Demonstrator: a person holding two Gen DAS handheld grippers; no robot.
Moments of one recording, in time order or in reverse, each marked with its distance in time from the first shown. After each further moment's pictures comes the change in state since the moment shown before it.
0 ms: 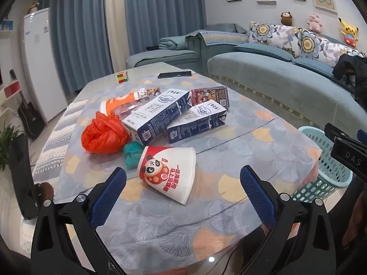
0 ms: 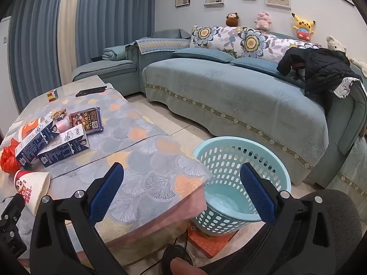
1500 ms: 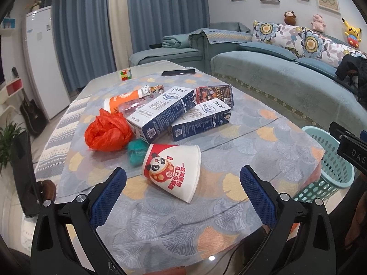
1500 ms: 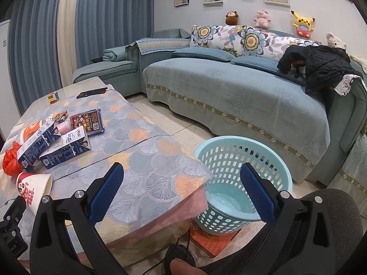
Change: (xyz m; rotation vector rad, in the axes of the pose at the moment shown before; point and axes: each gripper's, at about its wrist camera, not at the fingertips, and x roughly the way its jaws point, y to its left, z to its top) left arm 0.001 0.004 -0.002 -0.009 0.009 0.016; right arm 0.002 -0.003 0.002 0.022 0.004 0.014
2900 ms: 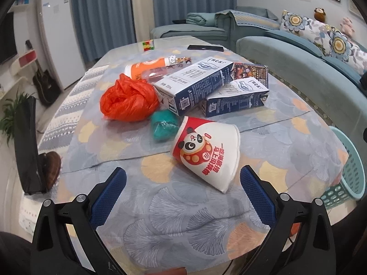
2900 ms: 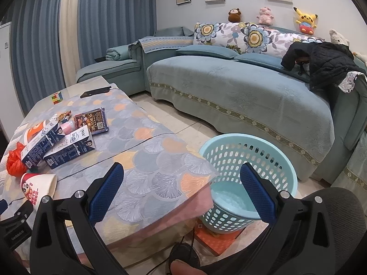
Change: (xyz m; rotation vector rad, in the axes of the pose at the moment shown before) left arm 0.035 0.032 -0.007 -0.108 0.154 0.094; right arm 0.003 0.002 -0.001 0.010 0.015 0.035
